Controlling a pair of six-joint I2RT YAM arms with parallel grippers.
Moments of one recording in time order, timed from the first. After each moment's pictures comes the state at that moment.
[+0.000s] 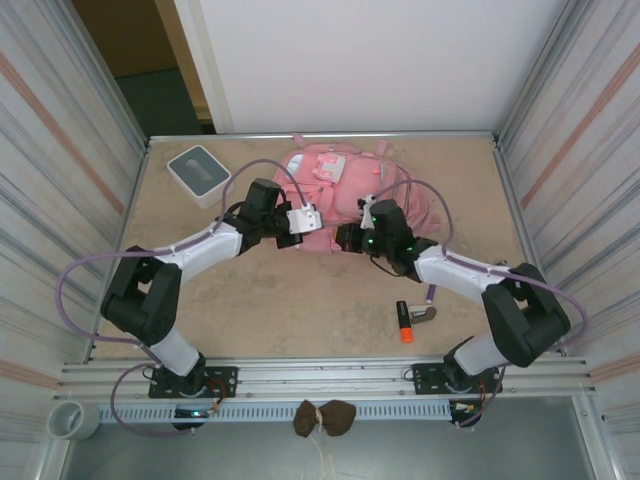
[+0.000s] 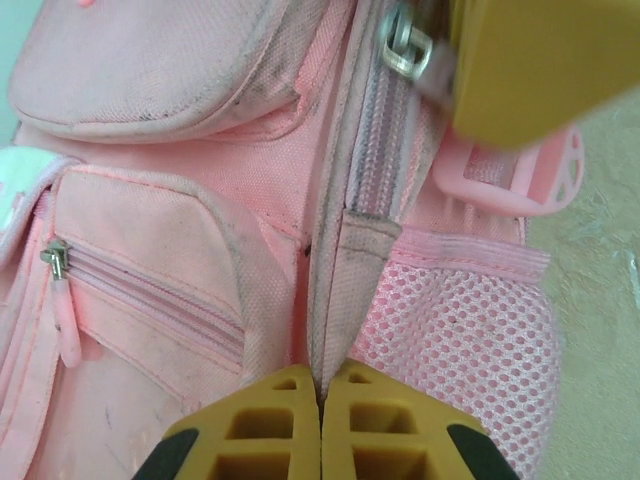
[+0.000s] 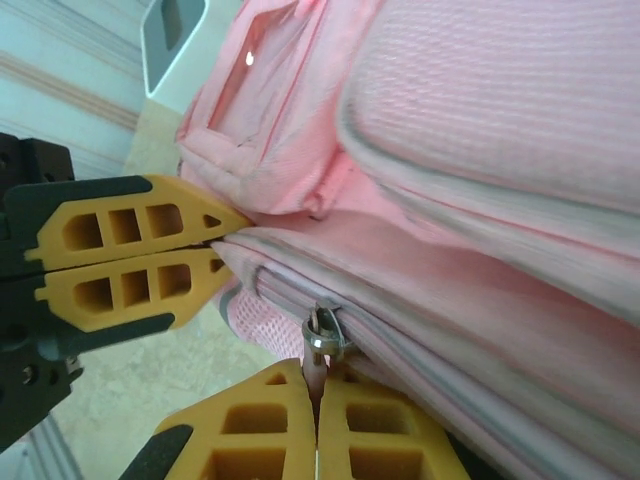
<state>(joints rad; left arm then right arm) -0.50 1.62 1.02 -0.11 0.38 0.91 0.57 1.44 0.76 0.12 -0.28 0.73</state>
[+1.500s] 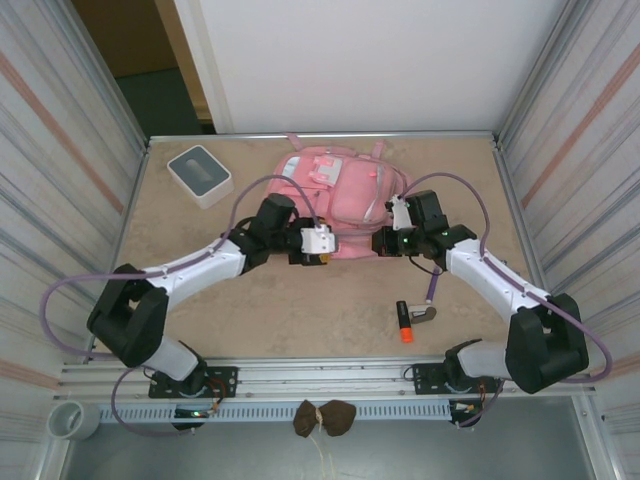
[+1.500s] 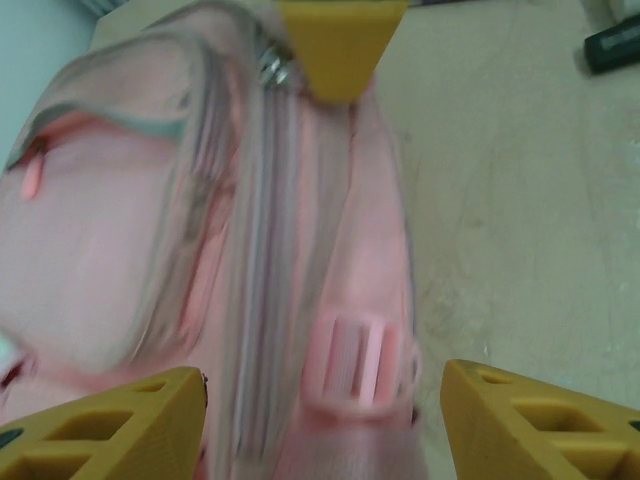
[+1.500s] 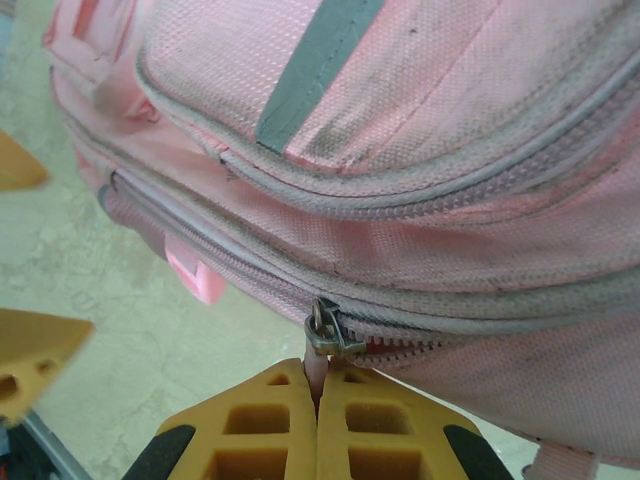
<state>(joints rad) -0.68 1.53 0.96 -0.09 0.37 0.92 0.39 1.29 0.85 -0.42 -0.40 0.39</state>
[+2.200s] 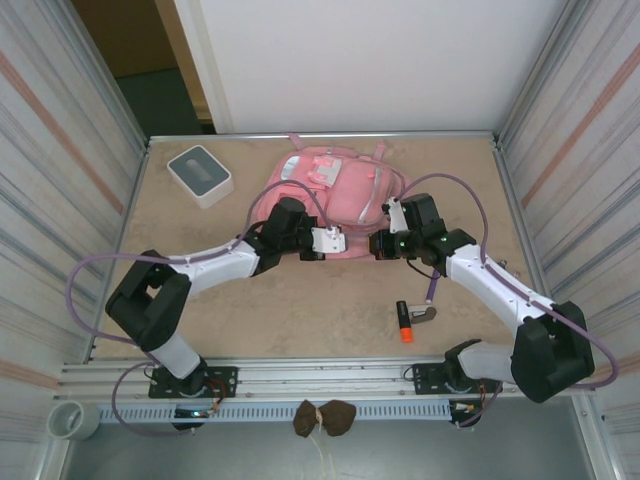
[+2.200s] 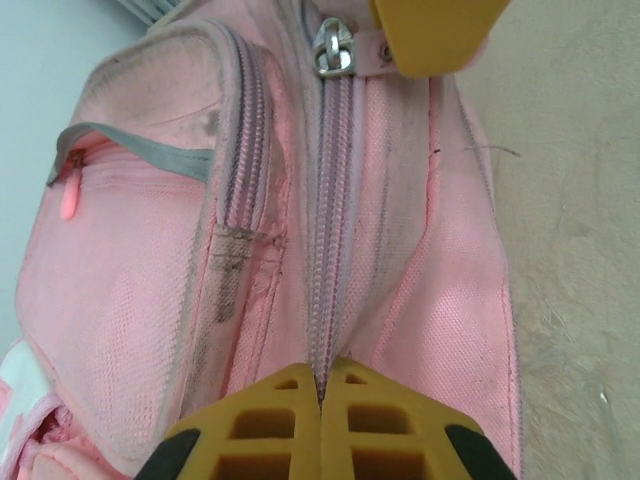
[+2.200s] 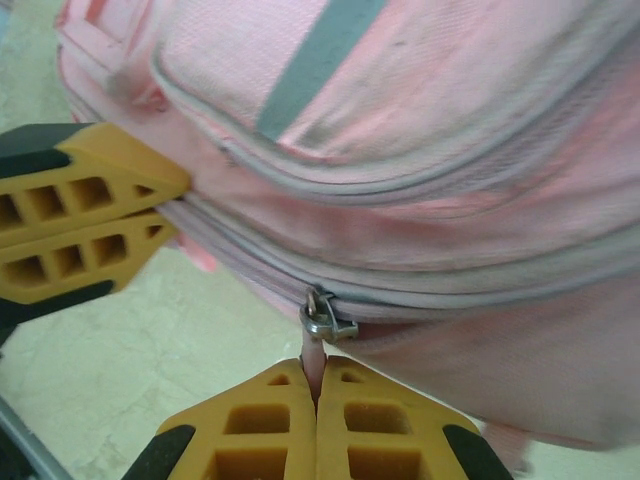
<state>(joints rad) -0.69 1.61 0.92 0.14 0.29 0.95 0.43 1.25 0.84 -0.43 -0.31 0.38</state>
